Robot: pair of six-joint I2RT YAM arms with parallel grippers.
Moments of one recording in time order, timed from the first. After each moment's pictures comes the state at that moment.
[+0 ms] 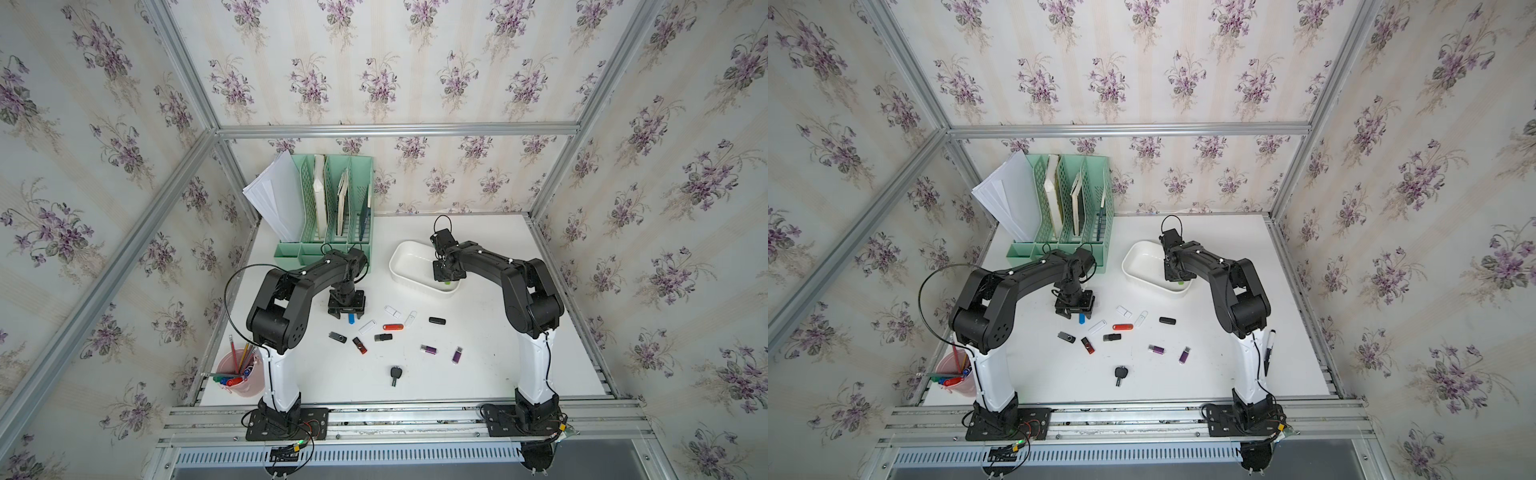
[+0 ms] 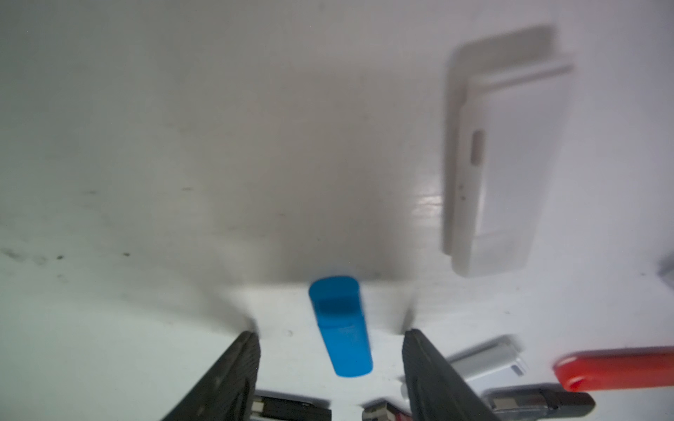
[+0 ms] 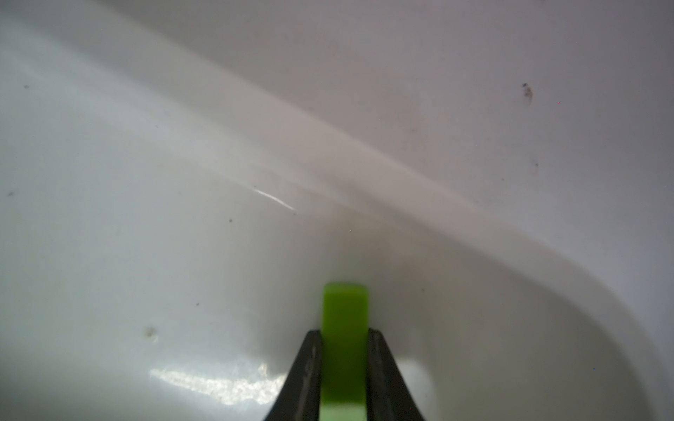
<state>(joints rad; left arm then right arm) -0.39 1.97 1.33 -1.03 0.05 -0.37 0.43 2.10 1.49 -0.63 0.23 0.33</state>
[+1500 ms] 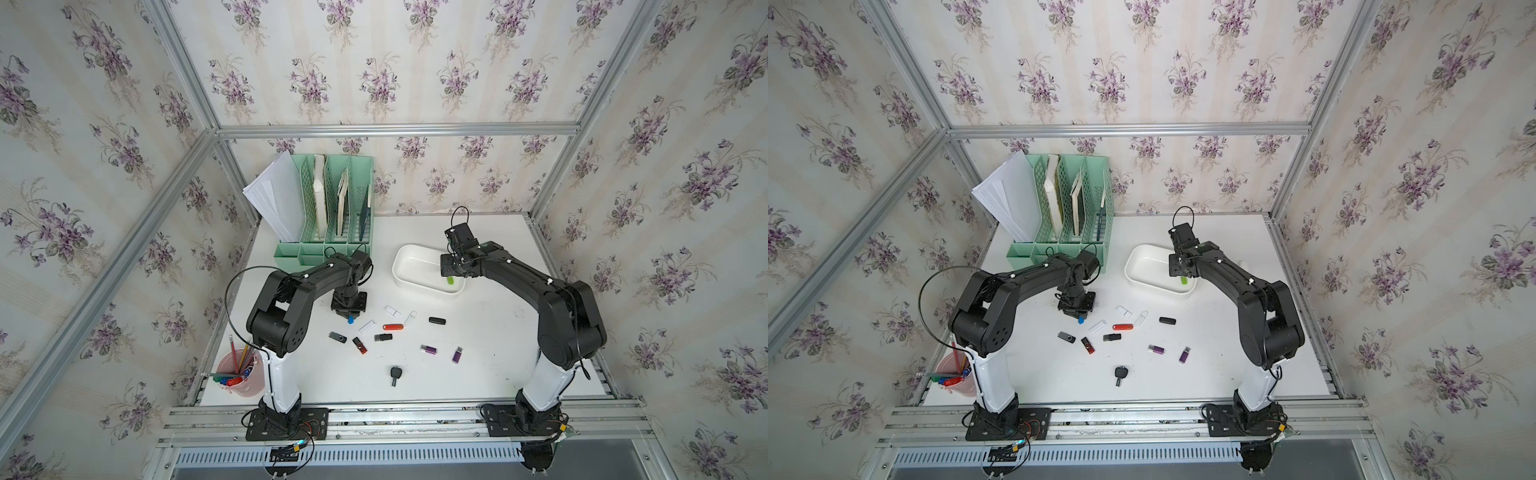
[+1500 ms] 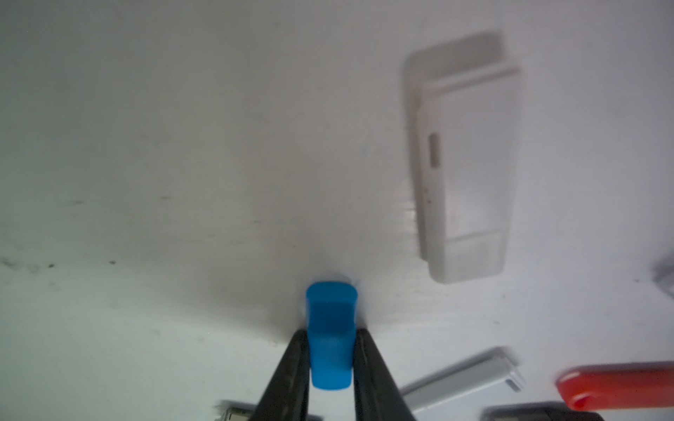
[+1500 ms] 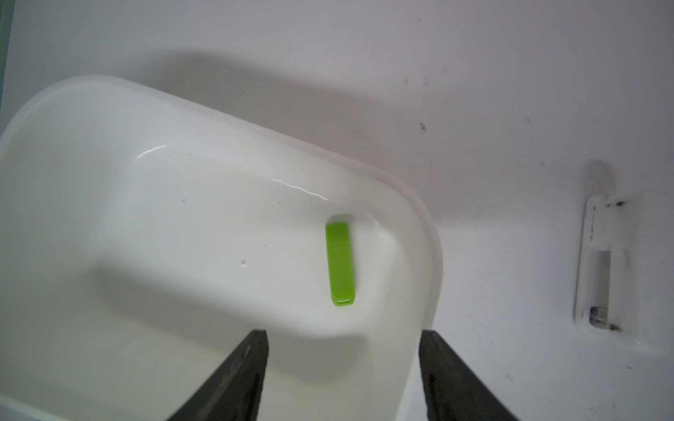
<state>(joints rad) -0.42 1.95 1.30 -0.98 0.00 -0.38 0.42 1.77 1.32 -0.62 0.22 0.34</state>
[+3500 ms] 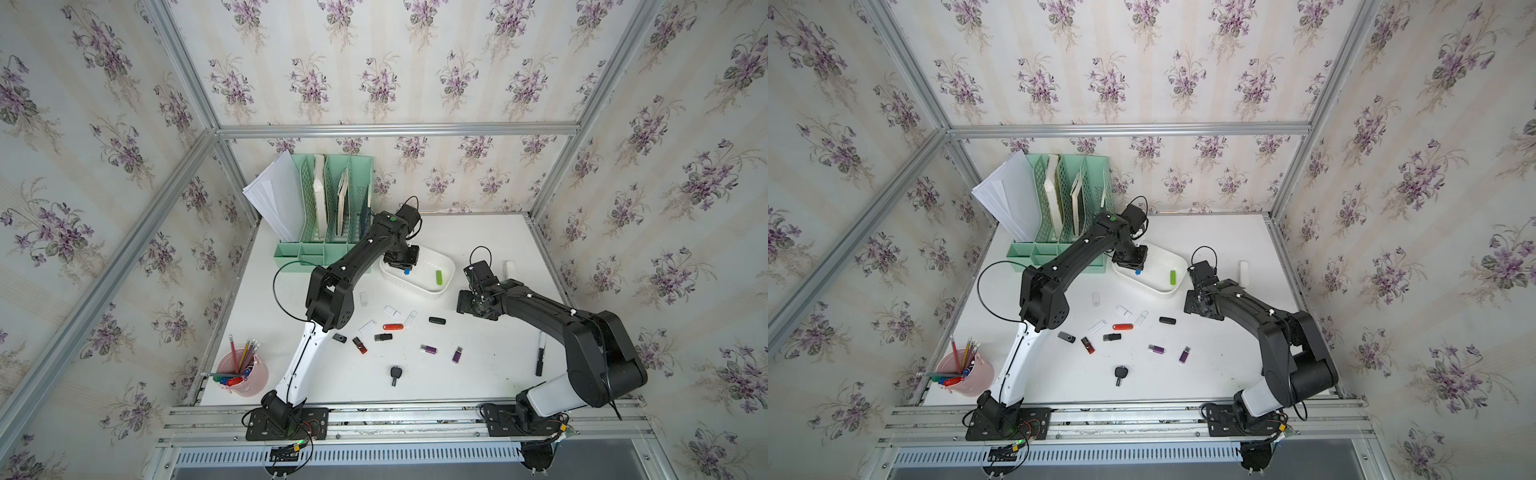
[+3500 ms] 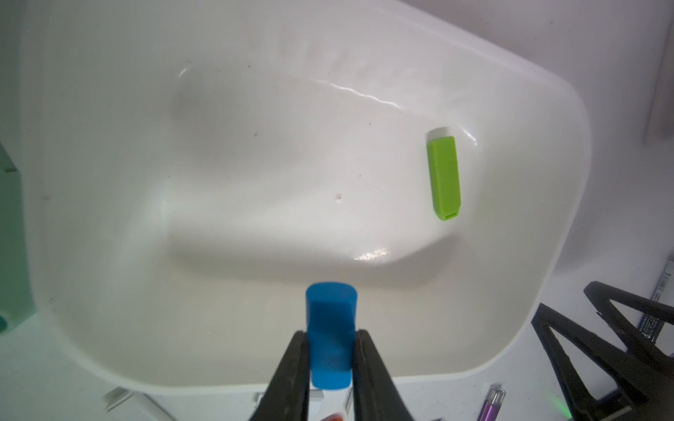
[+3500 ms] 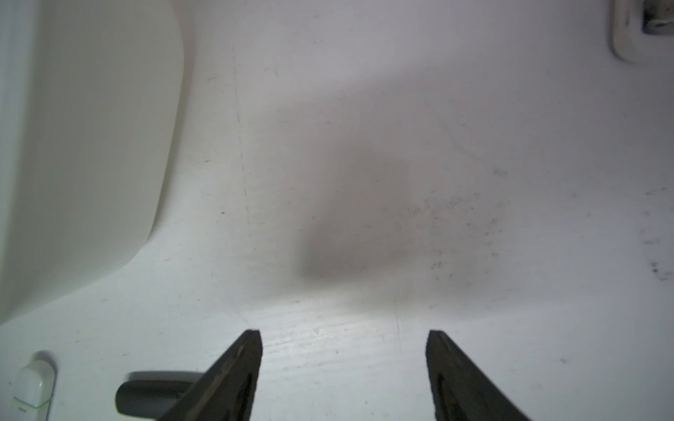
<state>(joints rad) -0.59 2.47 2.43 -1.24 0.16 -0.35 0.38 1.51 0.84 -0.55 0.15 0.56</state>
